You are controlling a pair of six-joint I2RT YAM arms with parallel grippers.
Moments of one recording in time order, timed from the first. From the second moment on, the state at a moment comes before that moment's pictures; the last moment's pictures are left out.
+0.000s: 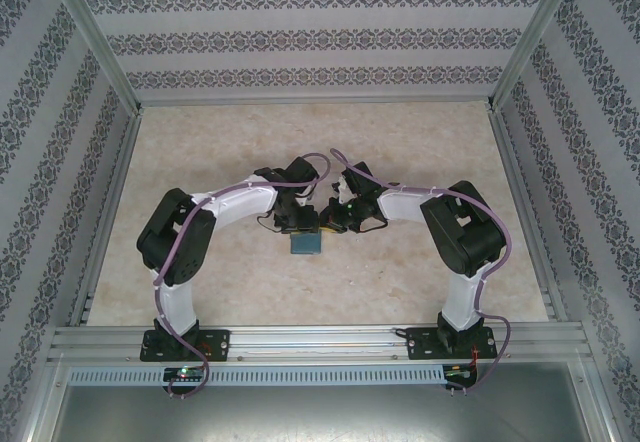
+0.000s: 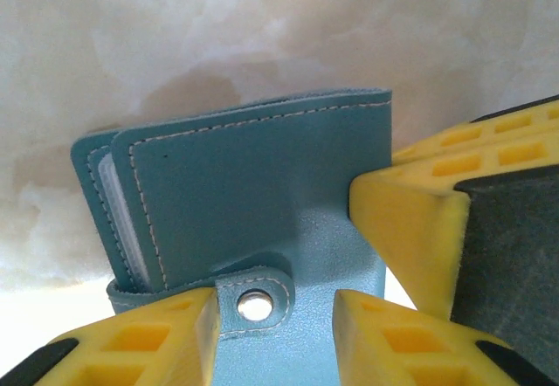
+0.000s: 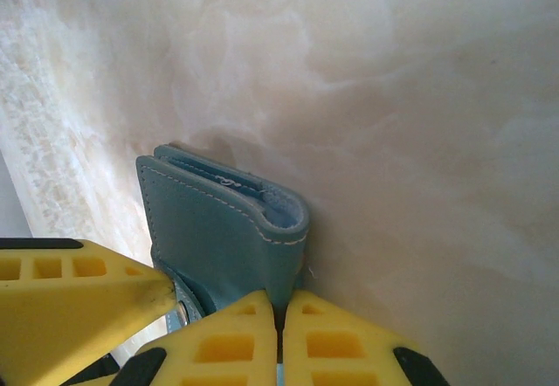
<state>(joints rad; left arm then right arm) -0.62 1.89 1.29 -0.73 0.23 -0.57 0.53 1.89 1.01 -0.18 -0.62 0.76</state>
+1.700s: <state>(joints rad) -0.56 1.74 1.15 -0.61 0.28 -0.58 0.53 1.87 1.01 -0.24 -0.58 0.73</state>
